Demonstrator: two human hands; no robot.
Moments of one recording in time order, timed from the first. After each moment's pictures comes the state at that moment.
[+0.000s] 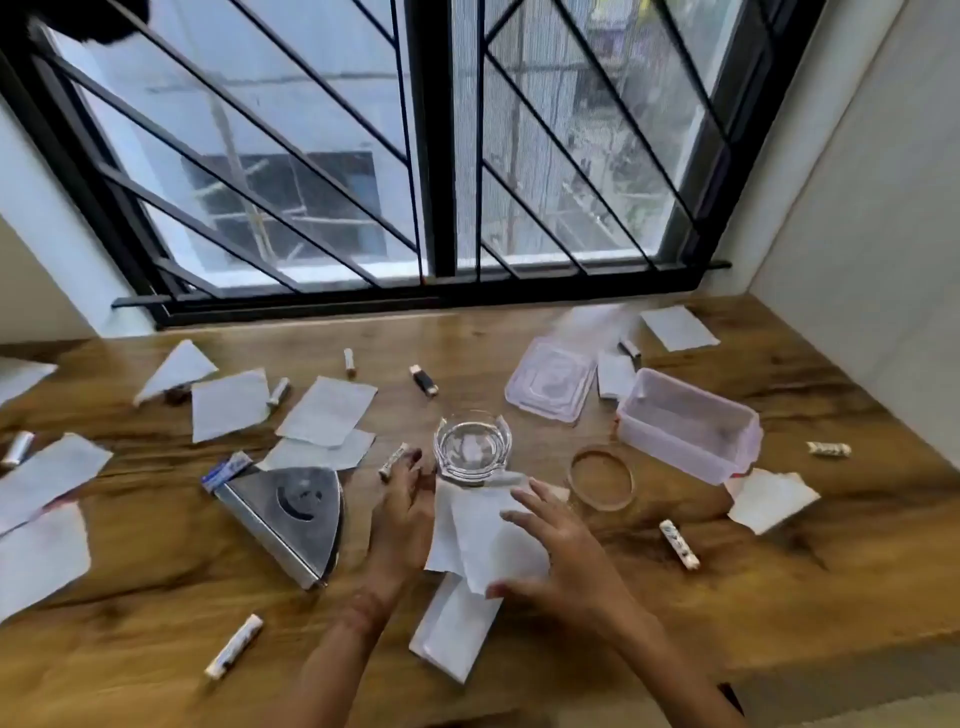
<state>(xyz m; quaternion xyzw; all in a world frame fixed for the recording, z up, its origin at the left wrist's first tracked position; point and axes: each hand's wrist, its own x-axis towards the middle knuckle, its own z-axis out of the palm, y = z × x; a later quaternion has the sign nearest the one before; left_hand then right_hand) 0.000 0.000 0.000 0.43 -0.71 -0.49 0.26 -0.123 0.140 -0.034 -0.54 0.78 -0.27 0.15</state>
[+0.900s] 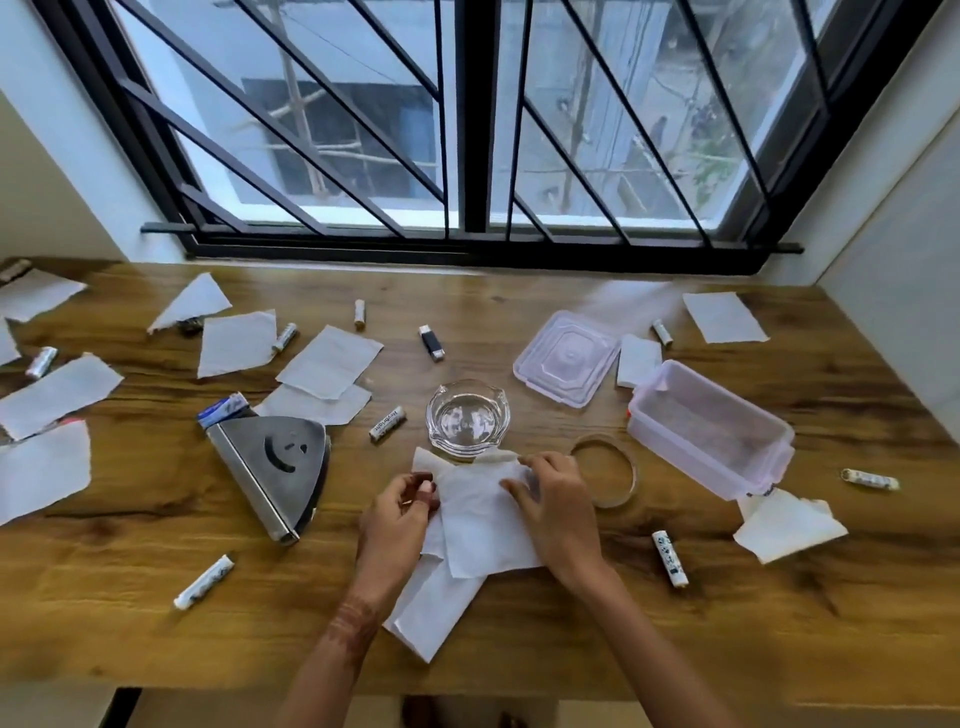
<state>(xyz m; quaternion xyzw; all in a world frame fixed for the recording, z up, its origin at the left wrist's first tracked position) -0.007 0.033 -0.025 0.52 -0.60 -0.56 0.26 -0.159 0.105 -0.045 -0.45 0.82 -0.33 0.09</state>
